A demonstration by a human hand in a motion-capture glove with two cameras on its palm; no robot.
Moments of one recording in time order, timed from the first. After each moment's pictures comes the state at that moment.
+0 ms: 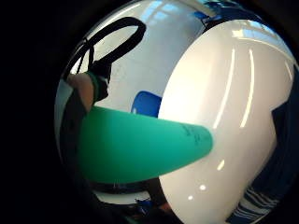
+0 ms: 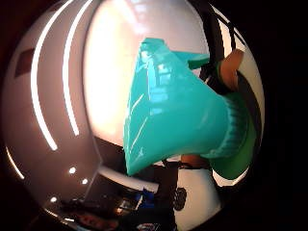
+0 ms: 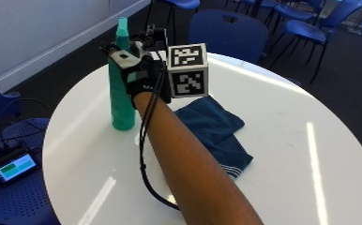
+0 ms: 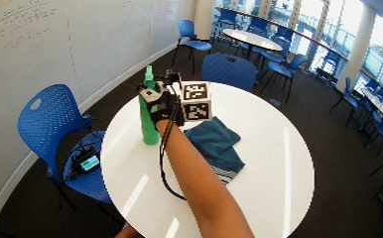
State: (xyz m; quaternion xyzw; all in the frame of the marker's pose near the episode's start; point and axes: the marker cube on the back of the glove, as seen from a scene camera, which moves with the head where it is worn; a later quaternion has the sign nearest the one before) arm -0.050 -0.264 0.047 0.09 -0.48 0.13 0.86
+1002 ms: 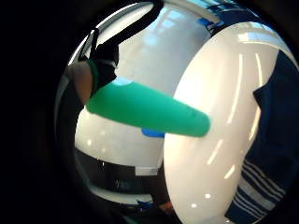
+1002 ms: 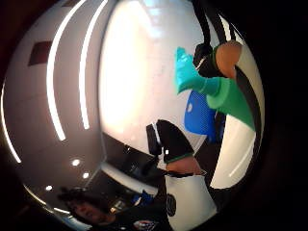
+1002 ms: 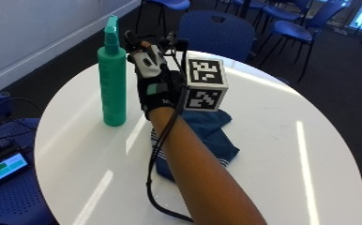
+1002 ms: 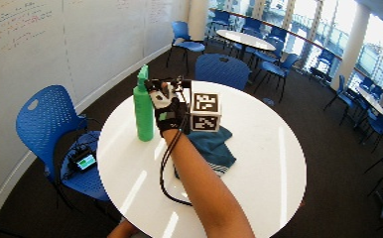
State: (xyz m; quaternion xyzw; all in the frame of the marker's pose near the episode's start) arm -0.028 -0.221 0.023 0.11 -0.57 0.06 0.81
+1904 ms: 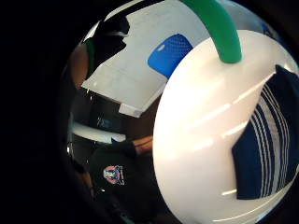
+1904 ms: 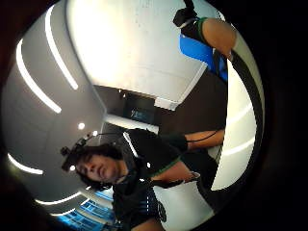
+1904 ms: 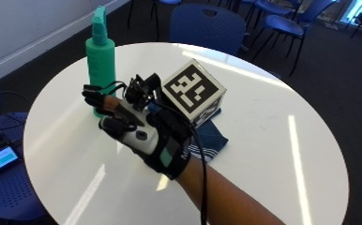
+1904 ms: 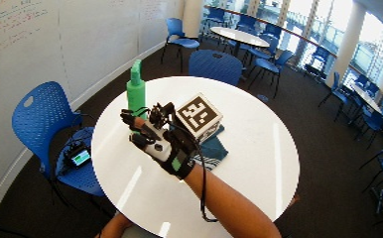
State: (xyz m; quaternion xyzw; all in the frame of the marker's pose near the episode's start) arm -0.076 -0.096 0.024 -0.12 -0.46 -0.19 0.86
